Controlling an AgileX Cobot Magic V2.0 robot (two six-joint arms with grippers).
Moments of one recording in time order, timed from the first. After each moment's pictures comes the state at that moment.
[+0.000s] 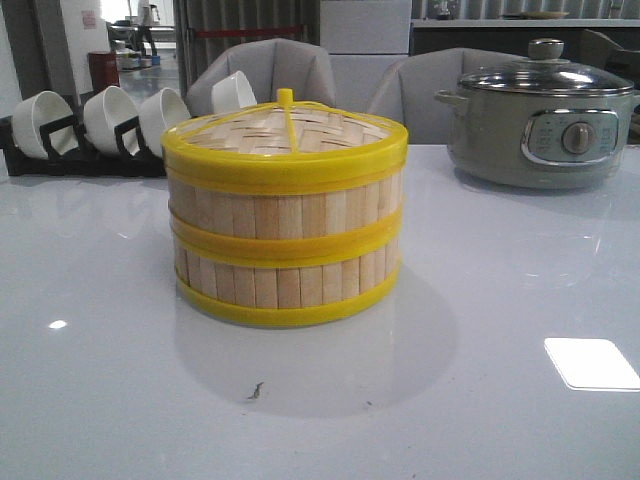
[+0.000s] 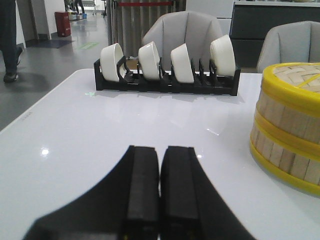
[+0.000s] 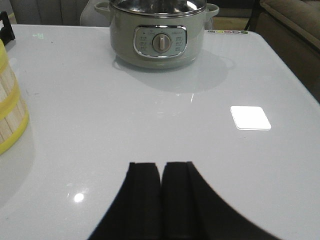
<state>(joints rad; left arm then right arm) -0.05 0.00 0.01 0.03 0.14 -0.07 -0.05 0.20 -0.30 -0.09 0.43 0.10</state>
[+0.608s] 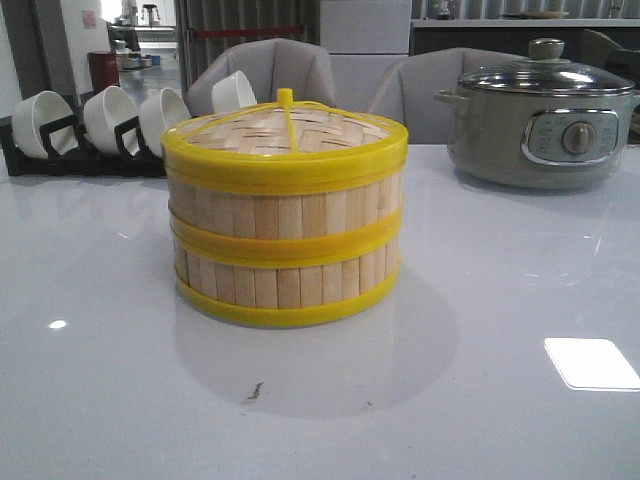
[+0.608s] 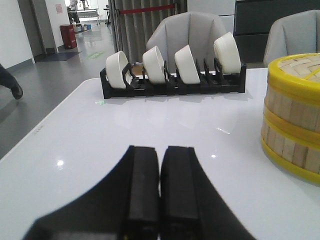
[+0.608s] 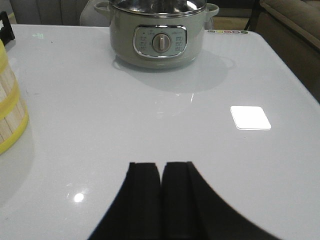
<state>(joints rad) -0.05 0.00 0.01 0.11 0.13 -0.07 -0.05 0.20 -0.30 -0.09 0.43 0.10</state>
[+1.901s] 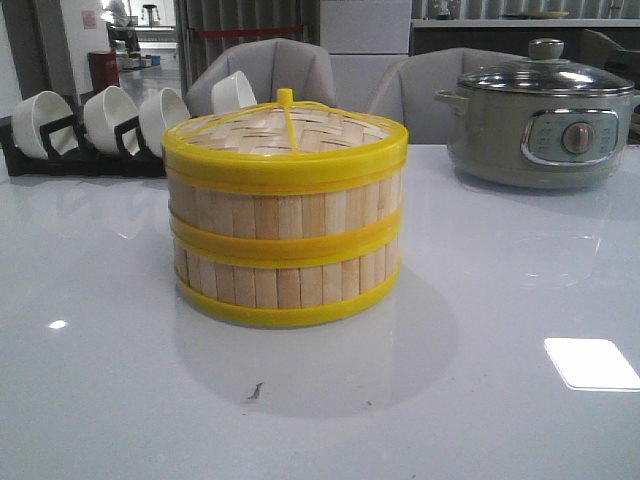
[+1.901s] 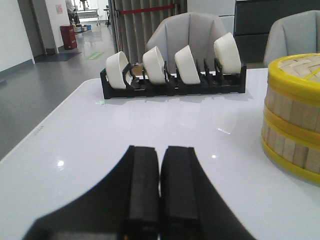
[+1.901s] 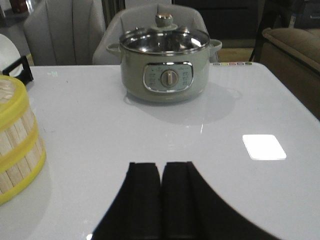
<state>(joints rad) -0.05 0.00 0.01 0.11 0.13 -0.07 -0.05 0.13 -0.28 -0.05 0.34 0.12</state>
